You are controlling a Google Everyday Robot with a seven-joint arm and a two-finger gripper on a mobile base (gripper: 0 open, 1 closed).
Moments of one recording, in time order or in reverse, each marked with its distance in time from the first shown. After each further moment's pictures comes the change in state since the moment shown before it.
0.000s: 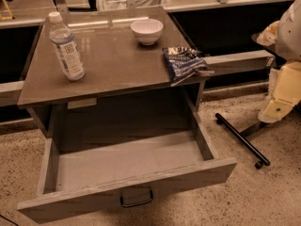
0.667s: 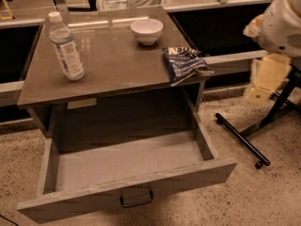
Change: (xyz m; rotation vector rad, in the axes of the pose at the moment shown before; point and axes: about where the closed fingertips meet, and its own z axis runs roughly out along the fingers) arm -0.021 -0.029 0.016 0.037 -0.053 -0.023
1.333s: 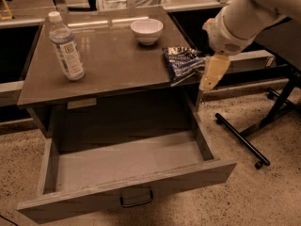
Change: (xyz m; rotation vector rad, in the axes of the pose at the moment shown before) arm -0.053 -0.090 0.102 0.140 -0.084 -0.138
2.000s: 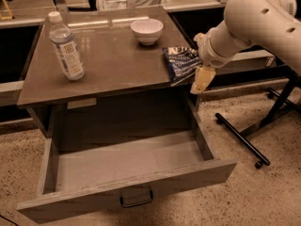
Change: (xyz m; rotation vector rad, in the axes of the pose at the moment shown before) arm 0.011 -0.024 0.086 0.059 -0.048 -0.035
